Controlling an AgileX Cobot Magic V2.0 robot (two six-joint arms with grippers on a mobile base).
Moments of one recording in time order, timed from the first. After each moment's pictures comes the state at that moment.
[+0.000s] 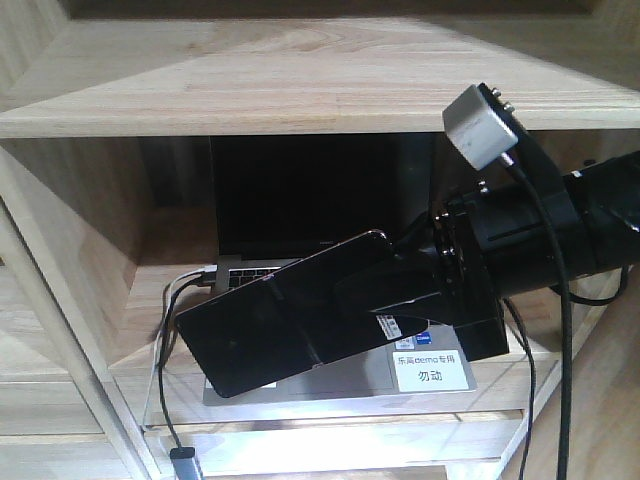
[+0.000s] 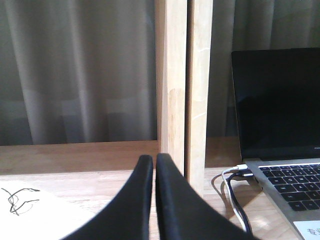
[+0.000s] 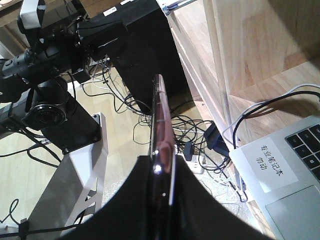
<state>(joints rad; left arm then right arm) 0.01 -0.02 0.03 -0.03 0.07 0.04 0.27 1.31 -1.08 1.10 1.22 -1.16</state>
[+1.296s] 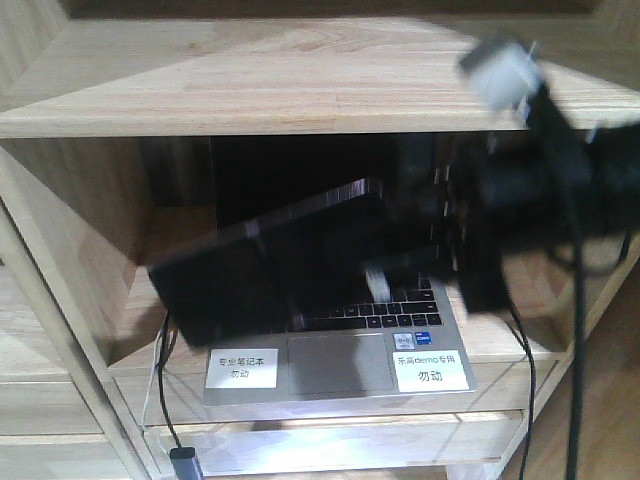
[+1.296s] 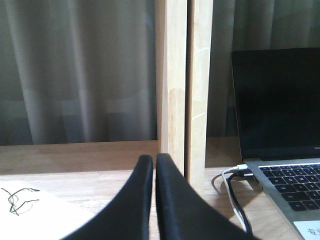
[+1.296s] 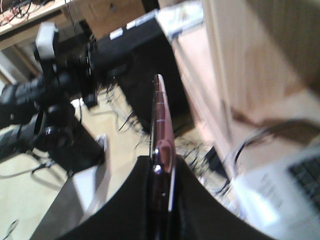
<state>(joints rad) 0.01 -0.02 0.03 -0.03 0.07 0.04 0.27 1.31 -1.17 1.17 1.22 -1.15</state>
